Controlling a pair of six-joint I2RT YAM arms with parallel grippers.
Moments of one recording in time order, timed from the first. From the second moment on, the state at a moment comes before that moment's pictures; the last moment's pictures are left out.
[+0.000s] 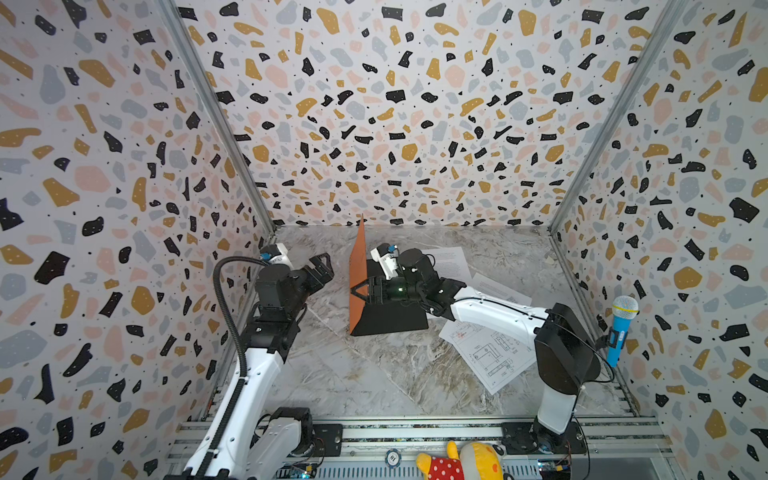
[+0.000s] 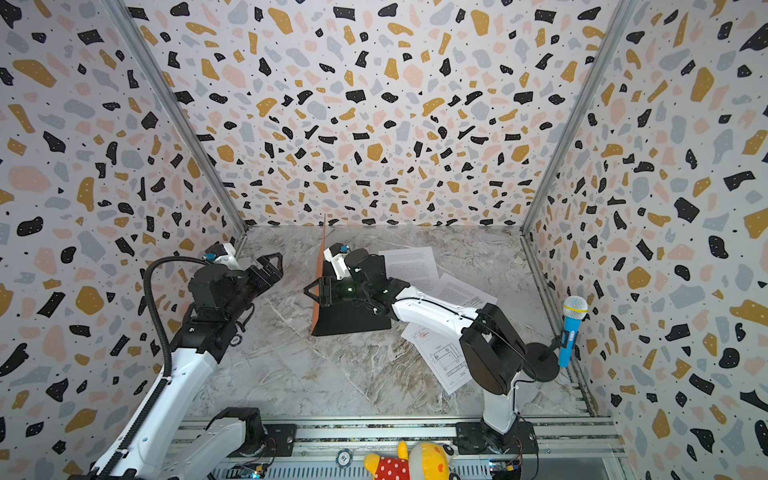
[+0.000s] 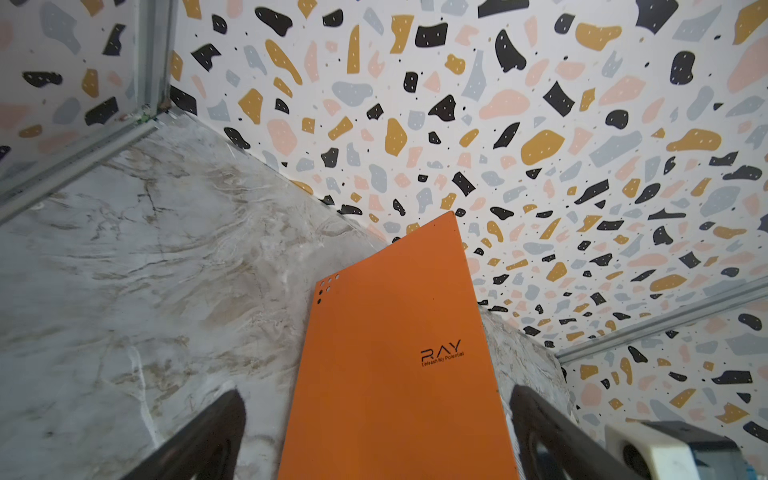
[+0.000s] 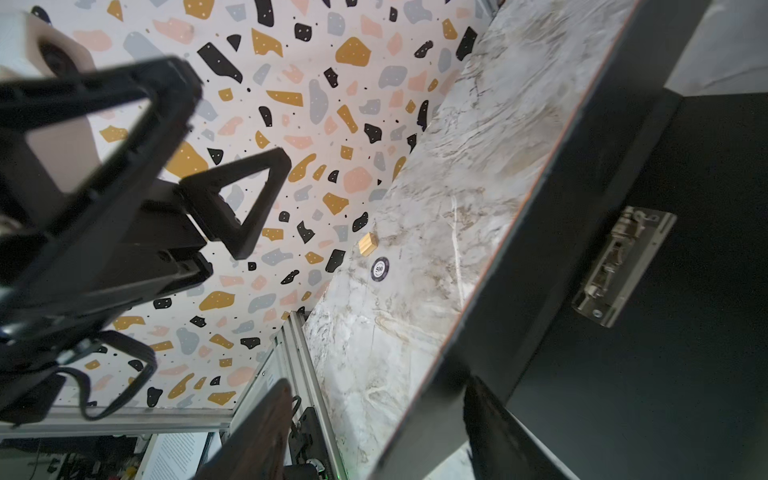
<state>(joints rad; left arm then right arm) -0.03 0.92 0.85 -0.22 0.08 -0.62 0.92 1.86 1.46 0.04 -0.44 0.67</state>
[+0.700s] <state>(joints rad) 0.04 0.92 1.04 -0.39 0.00 -0.53 0.99 2.15 1.75 0.06 -0.53 0.65</state>
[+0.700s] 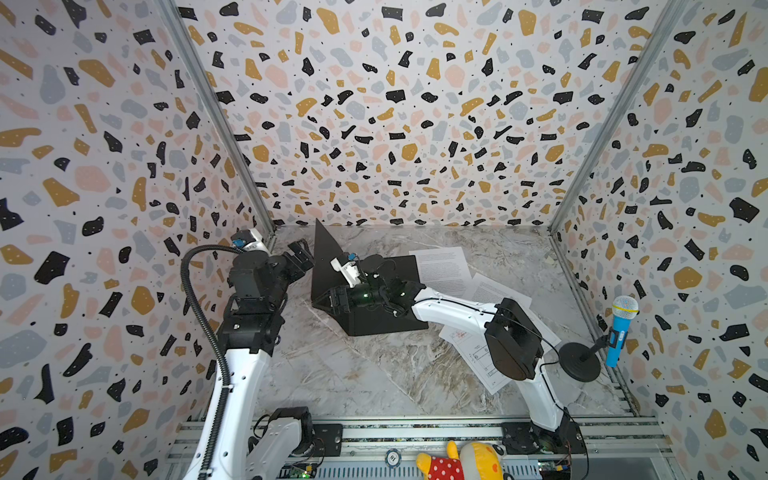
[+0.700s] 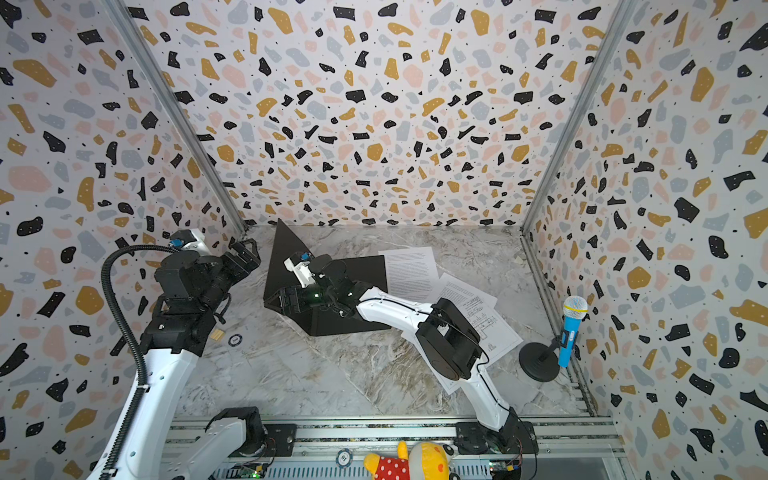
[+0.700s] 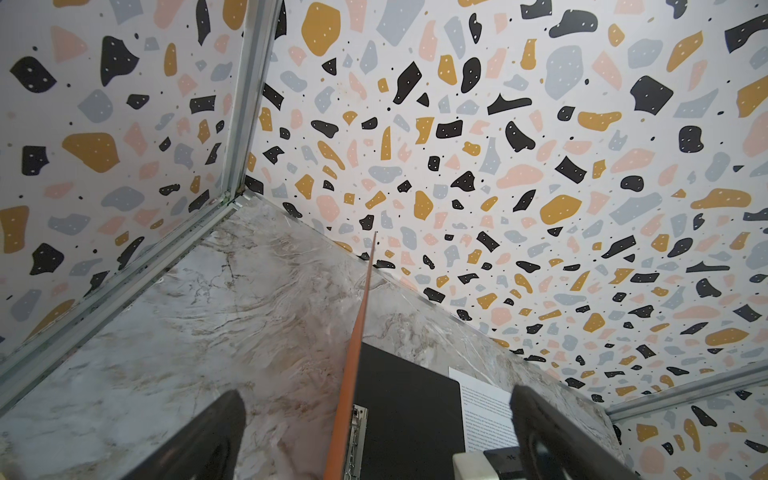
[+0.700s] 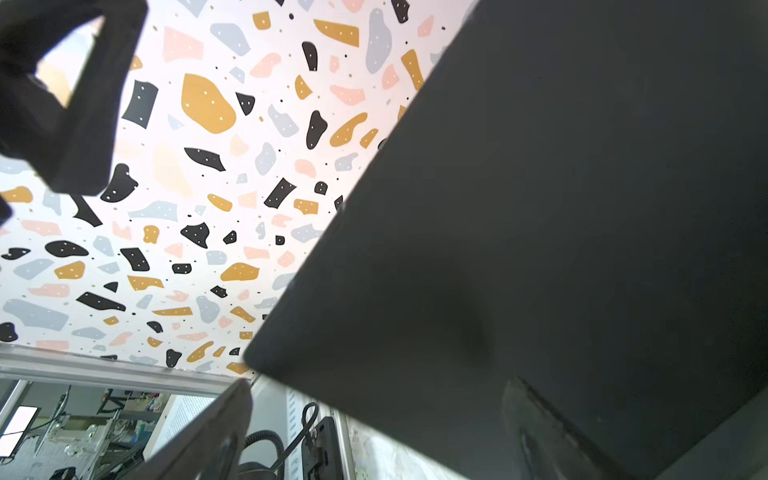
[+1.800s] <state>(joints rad) -0.10 1.55 0.99 -0.20 0.17 -0.46 0.77 2.07 1.36 0.10 -0.54 0.63</state>
